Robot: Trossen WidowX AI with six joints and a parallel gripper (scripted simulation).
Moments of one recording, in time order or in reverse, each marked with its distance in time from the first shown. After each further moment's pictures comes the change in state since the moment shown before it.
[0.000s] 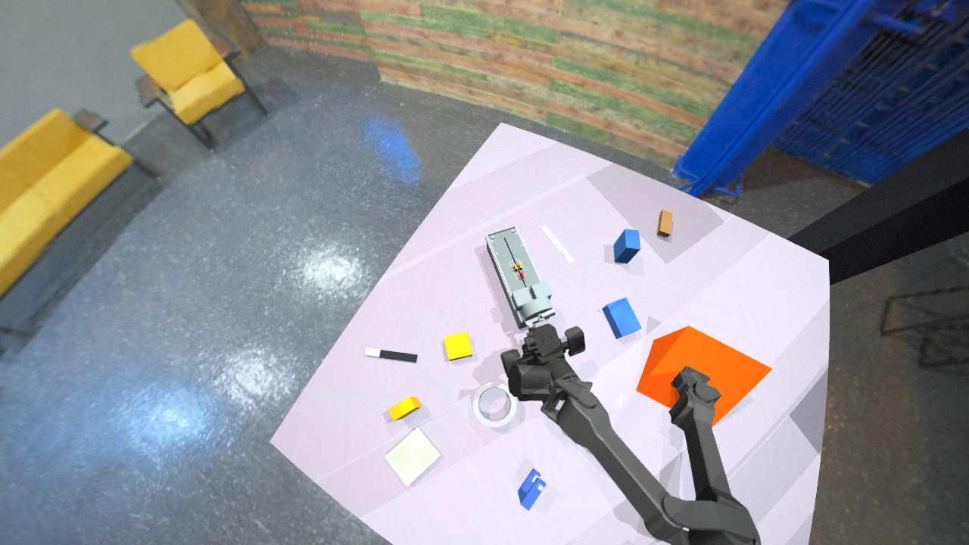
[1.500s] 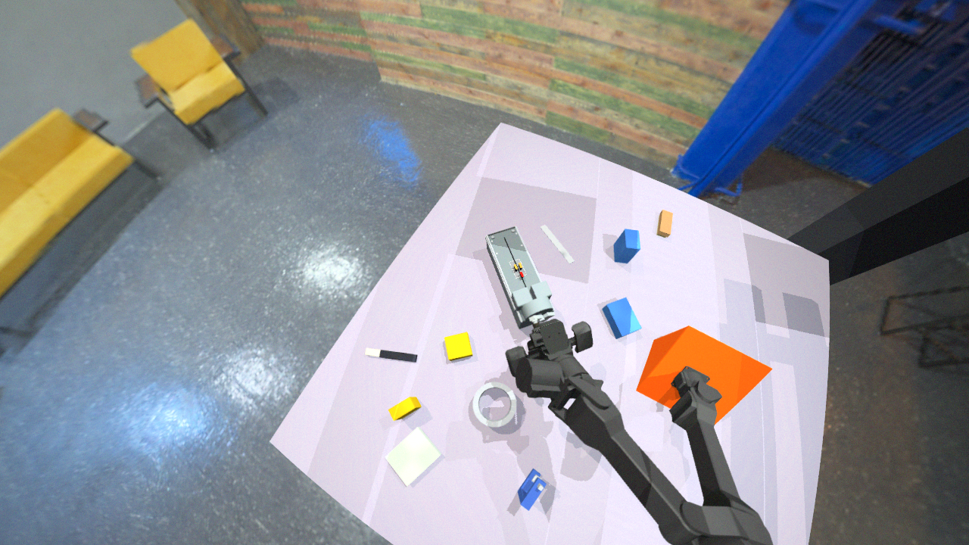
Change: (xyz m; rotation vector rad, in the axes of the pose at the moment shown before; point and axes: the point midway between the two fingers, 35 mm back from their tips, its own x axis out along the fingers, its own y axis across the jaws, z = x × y) arm -0.020 -0.010 0.020 -0.007 -0.004 0.015
